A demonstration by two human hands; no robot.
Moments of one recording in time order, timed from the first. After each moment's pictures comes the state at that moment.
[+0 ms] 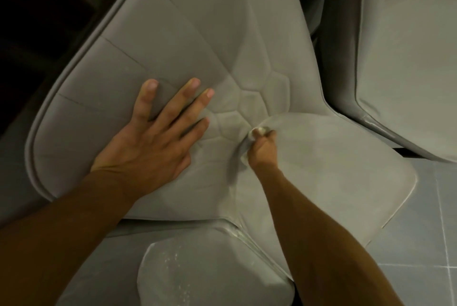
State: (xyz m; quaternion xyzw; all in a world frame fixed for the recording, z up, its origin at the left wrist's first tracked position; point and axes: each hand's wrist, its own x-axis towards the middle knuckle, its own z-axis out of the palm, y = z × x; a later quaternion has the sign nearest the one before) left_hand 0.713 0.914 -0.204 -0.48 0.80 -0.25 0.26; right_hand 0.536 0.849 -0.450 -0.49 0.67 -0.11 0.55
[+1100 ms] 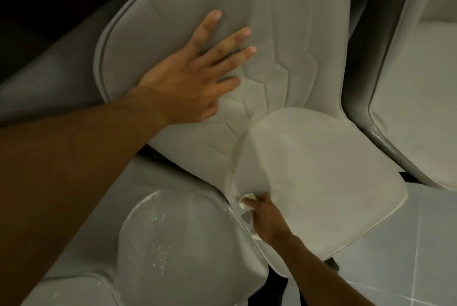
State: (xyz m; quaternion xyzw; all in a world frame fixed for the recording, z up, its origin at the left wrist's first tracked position) left_hand 0.706 0.912 -0.188 -0.48 0.78 -0.24 0.32; right_hand 0.405 1.007 -0.422 -0.74 0.40 0.20 0.50
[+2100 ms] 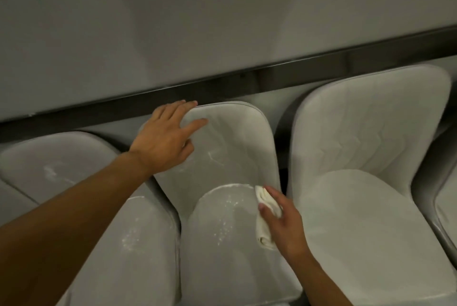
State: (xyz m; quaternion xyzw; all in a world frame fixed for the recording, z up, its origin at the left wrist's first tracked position) left_hand 0.736 1.295 -0.016 -0.87 0.48 -0.04 0.13; right_hand 0.477 1.123 -0.163 -0.69 0.32 -0.05 0.65
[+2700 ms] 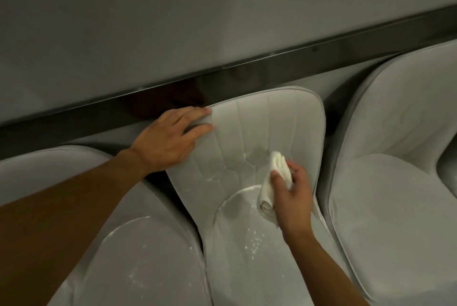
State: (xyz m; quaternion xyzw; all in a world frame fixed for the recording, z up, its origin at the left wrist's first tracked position) left_hand 0.877 1.403 -0.122 -0.73 0.66 -0.14 -0.01; right_hand 0.622 1.248 -0.165 -0.60 0.46 -0.23 0.61
